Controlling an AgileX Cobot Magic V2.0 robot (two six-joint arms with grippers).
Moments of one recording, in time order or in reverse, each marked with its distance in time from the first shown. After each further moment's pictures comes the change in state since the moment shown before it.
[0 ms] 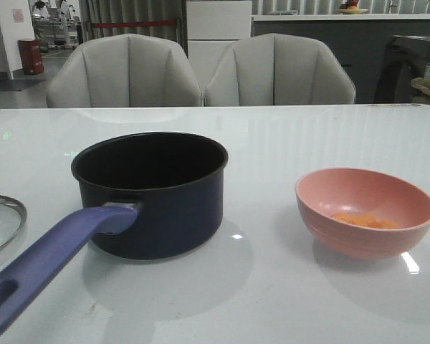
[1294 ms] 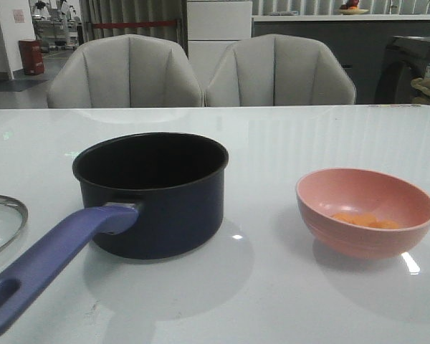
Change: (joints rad) left arm -0.066 -1.284 0.587 0.009 -0.243 0.057; right arm 0.000 0.000 0.000 0.000 0.000 0.000
